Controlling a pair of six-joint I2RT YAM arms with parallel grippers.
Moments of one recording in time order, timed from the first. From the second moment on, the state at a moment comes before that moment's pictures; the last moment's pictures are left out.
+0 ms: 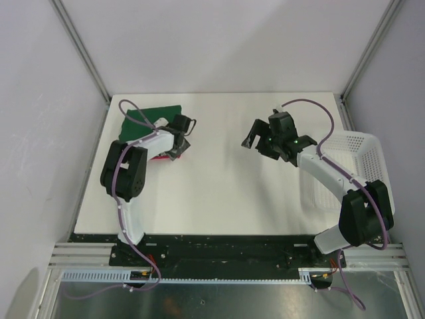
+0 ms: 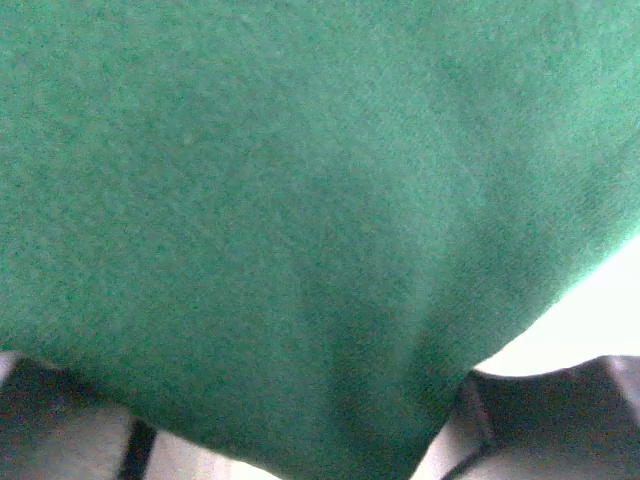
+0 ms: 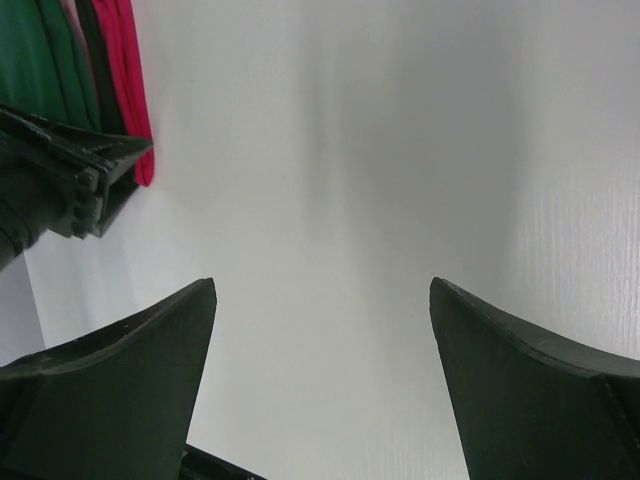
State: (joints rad) left arm -0.36 1.96 1.31 -0.48 -0.43 -1.06; right arm 0.44 1.48 1.13 -0.36 -0.05 0.74
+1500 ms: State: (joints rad) left arm -0.45 1.61 1.29 -0.48 -0.12 -0.60; right arm 0.41 1.31 1.12 -0.42 -0.09 0.70
